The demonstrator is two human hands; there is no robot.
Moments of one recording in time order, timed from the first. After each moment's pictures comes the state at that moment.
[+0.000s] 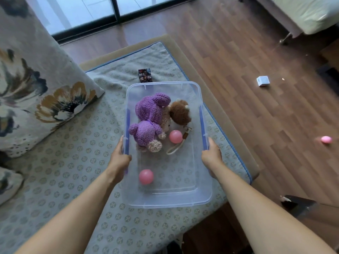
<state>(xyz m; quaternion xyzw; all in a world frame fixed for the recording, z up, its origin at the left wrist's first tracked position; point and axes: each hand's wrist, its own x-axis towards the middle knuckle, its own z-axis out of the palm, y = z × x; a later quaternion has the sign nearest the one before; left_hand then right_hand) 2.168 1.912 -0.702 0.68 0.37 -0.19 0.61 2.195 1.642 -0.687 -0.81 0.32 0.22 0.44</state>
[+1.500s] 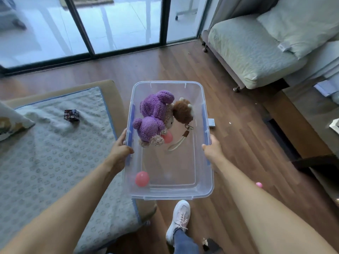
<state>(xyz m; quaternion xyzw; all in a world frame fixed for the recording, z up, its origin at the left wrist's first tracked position) 2.351 1.481 -0.519 0.59 0.35 -0.14 0.71 2.406 1.205 -0.497 -0.83 0.22 0.17 0.49</state>
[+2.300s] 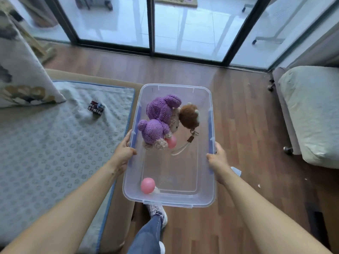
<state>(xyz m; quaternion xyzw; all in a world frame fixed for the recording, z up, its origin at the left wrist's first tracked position) 2.494 1.494 -0.574 0.52 0.50 0.03 0.69 2.651 1.260 -0.538 -0.81 0.06 0.33 0.48</state>
